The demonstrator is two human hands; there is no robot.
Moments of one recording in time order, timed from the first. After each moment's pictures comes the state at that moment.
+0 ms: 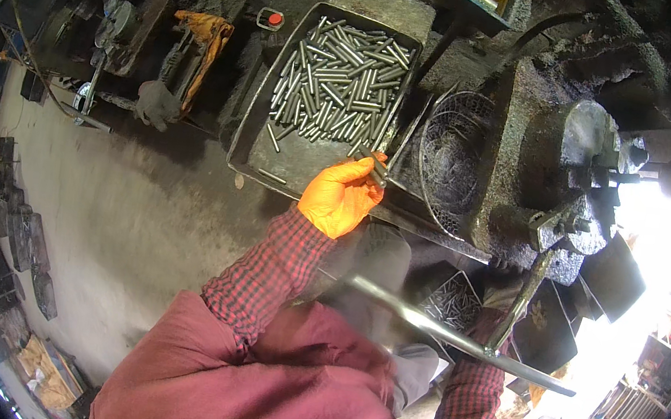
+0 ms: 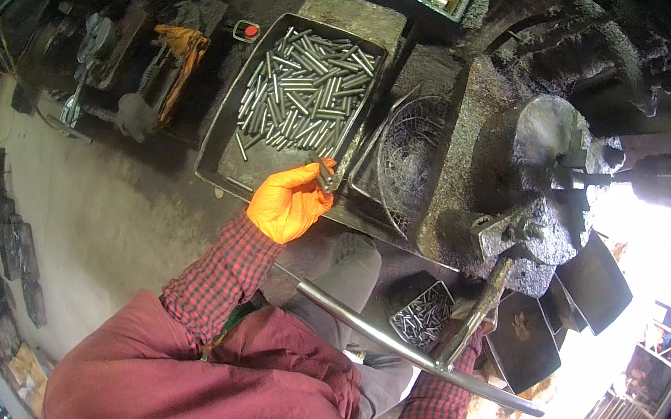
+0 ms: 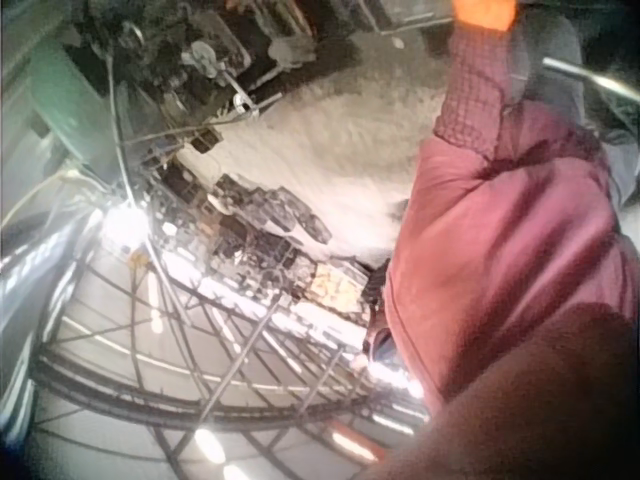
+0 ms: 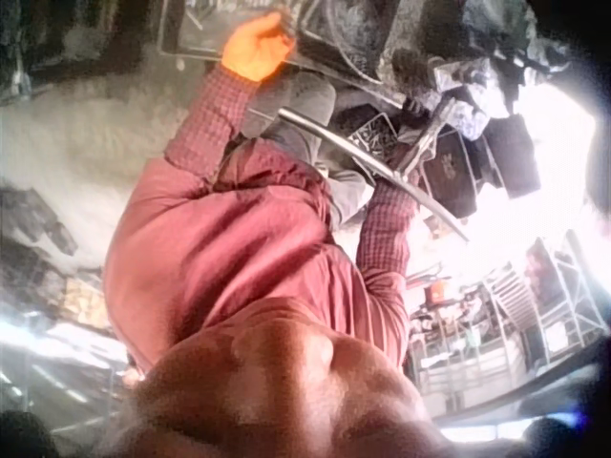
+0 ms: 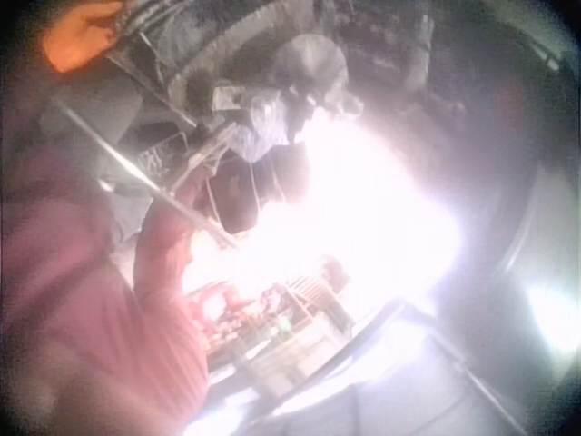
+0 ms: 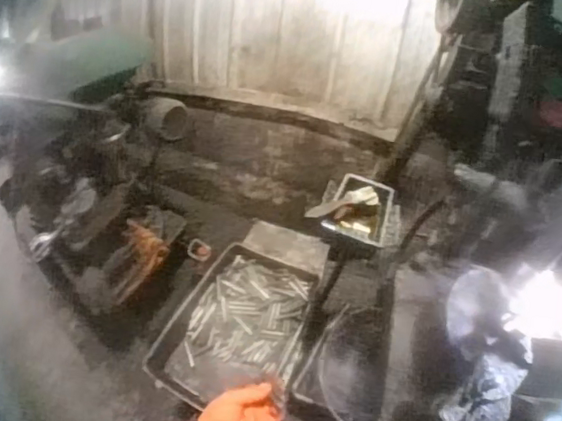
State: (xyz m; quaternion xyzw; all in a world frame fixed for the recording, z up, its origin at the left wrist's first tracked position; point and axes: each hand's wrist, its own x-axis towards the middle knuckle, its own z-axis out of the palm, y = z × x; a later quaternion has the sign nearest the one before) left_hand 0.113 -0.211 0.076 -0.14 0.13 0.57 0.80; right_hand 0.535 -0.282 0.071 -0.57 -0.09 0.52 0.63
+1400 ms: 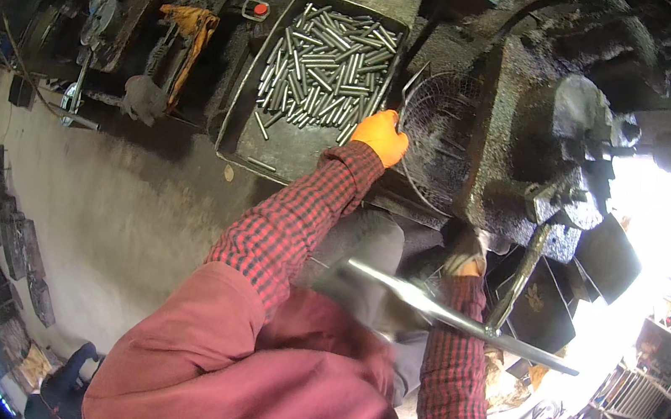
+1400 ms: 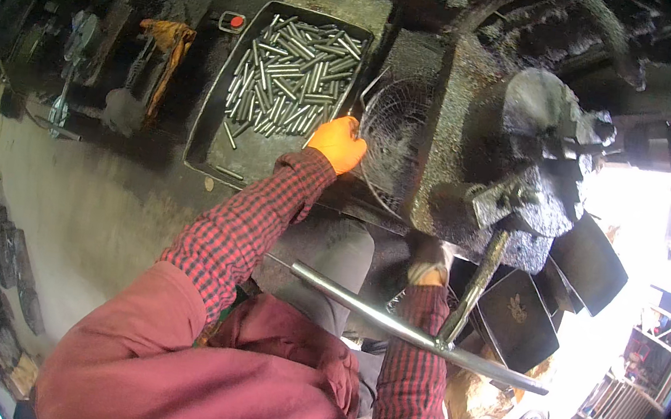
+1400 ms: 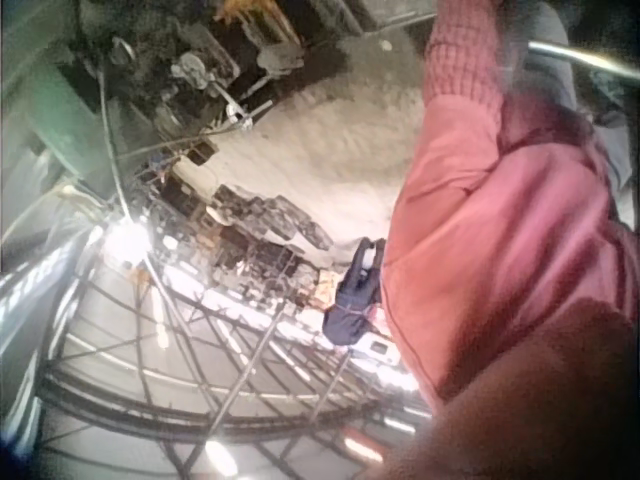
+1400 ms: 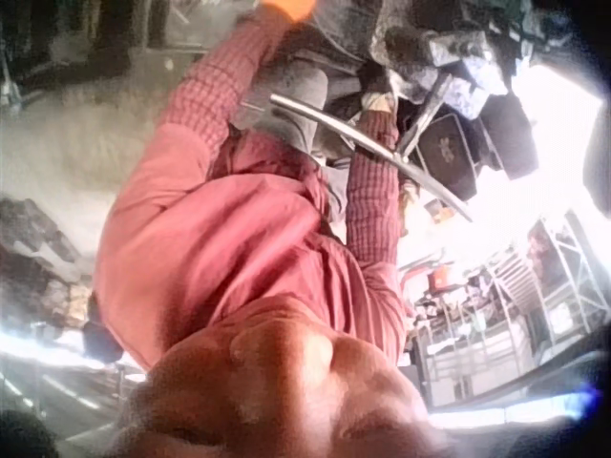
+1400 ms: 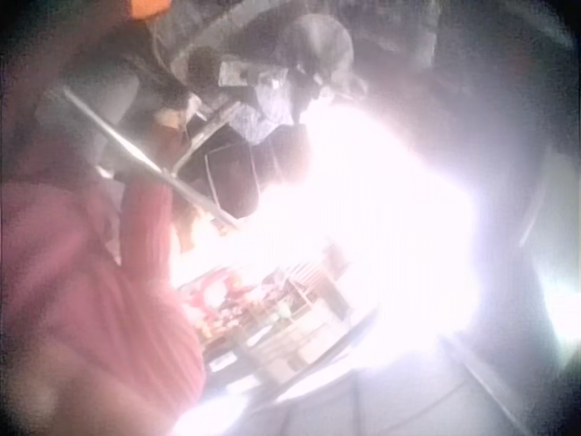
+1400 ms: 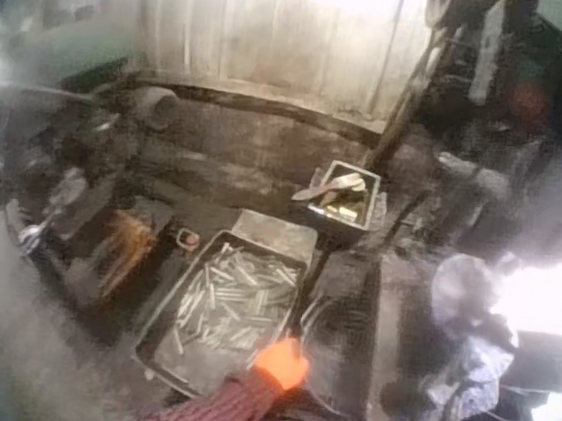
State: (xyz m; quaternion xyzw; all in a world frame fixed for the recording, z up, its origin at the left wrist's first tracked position) left_hand 0.177 -0.117 0.022 0.54 0.70 0.23 0.39; right_hand 0.458 -0.218 0.037 -0.62 -0.75 0.09 -0.21
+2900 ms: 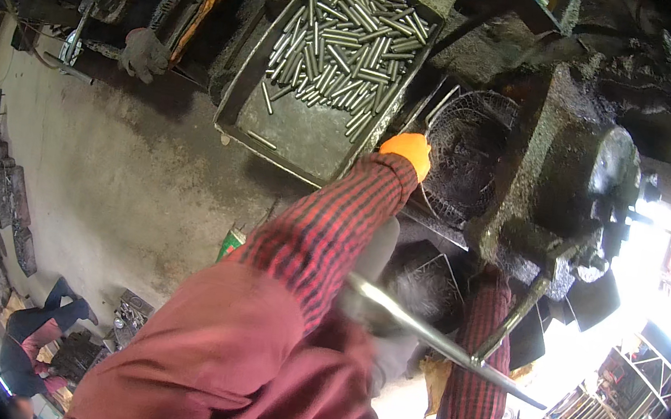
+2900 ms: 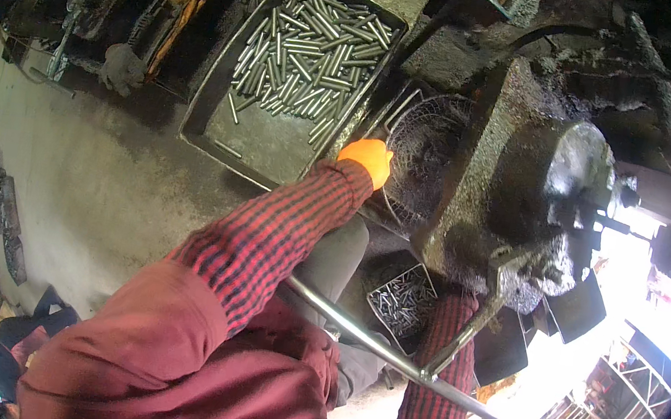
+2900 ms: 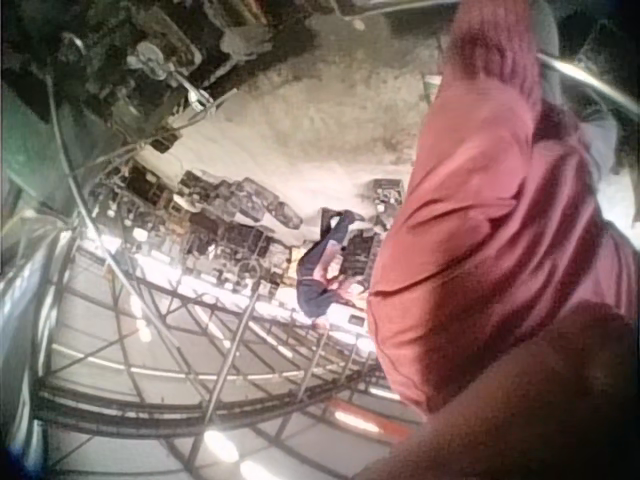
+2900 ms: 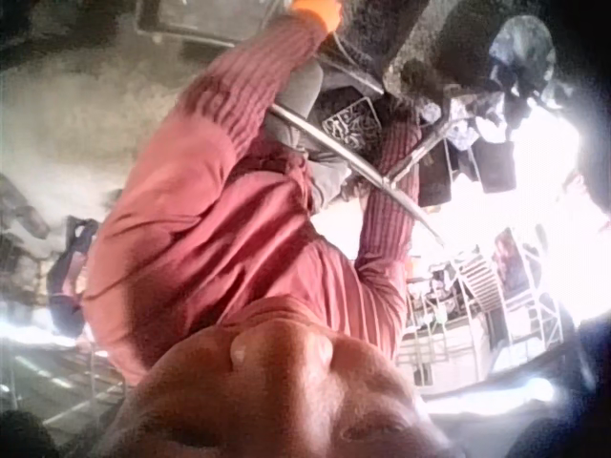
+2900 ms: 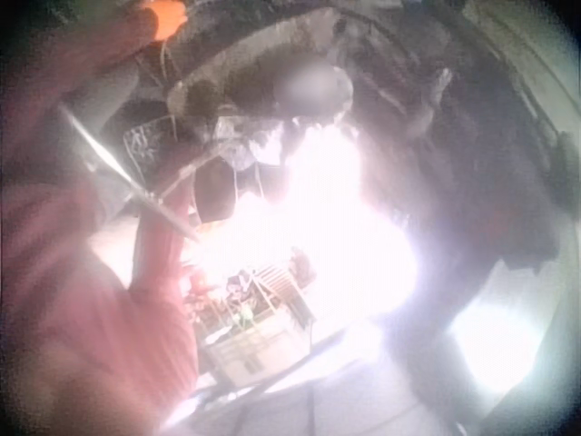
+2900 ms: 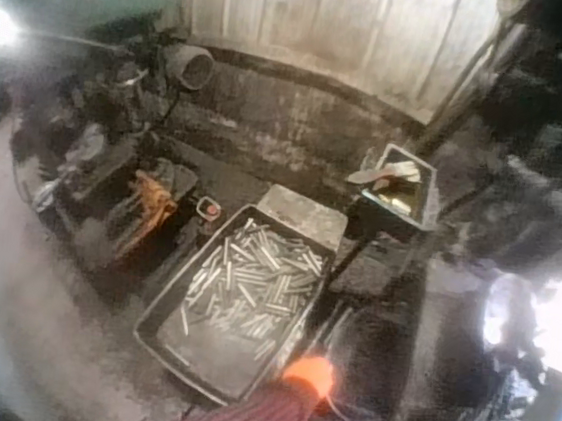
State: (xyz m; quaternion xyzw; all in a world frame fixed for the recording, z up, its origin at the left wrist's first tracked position) left_hand 0.229 -0.118 -0.010 0.51 0.71 0.09 0.47; right_hand 0.539 -0.266 0.083 -0.74 -0.63 0.23 -0.05
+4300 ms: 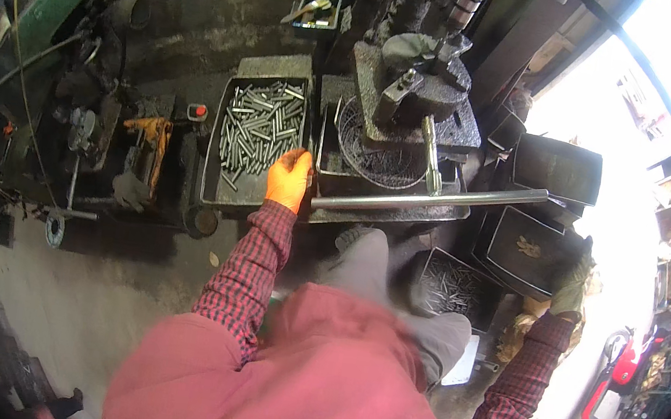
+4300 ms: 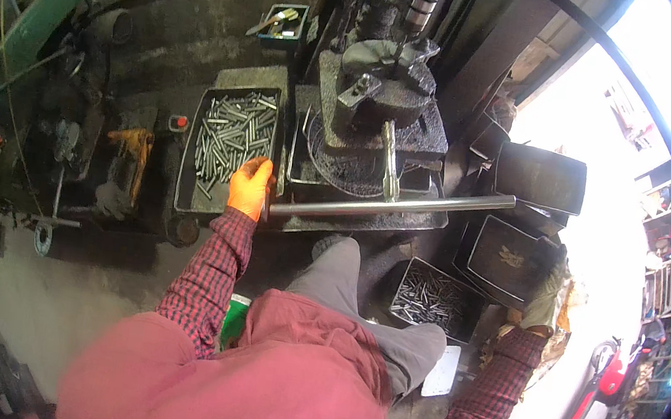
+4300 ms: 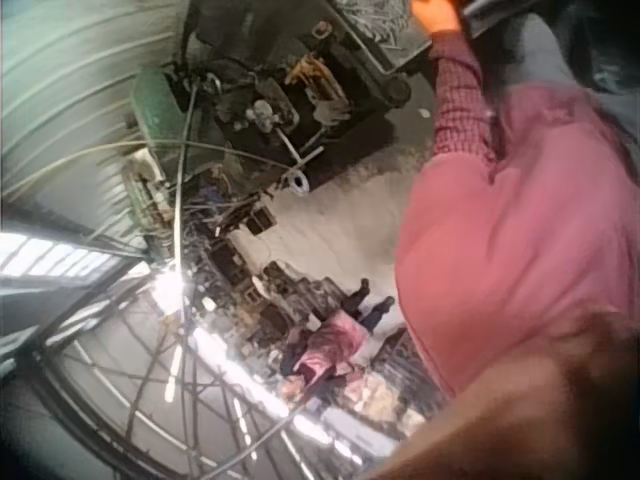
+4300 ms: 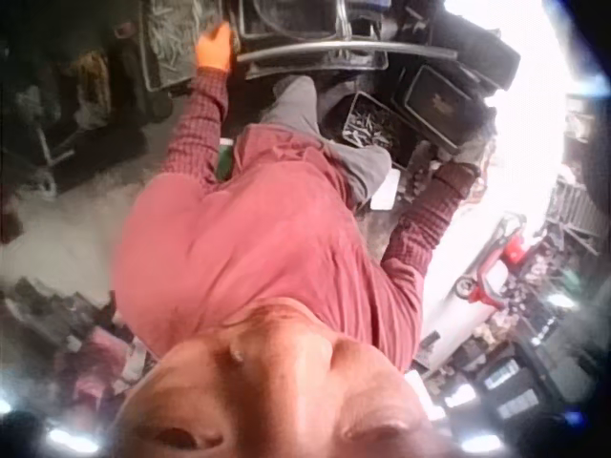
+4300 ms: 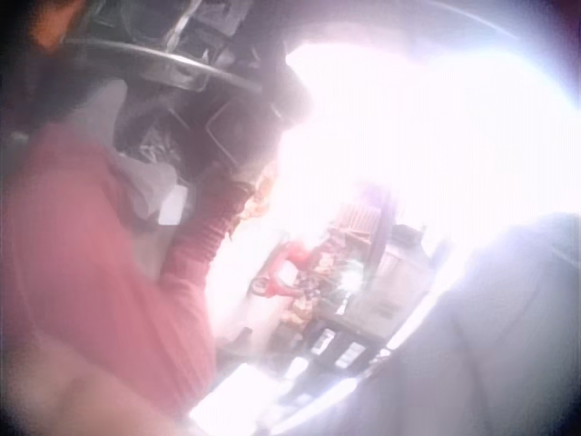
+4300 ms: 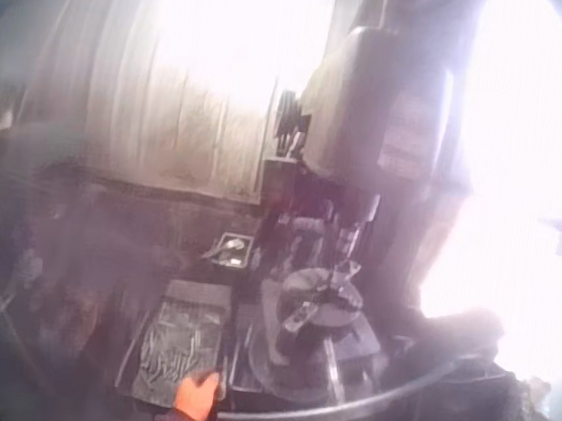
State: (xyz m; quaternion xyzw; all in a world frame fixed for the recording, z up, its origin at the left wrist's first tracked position) left_hand 0.135 -0.248 0.096 0.35 0.48 0.57 0.57; right_hand 0.662 -0.485 0.301 -0.65 -0.31 0.25 0.64
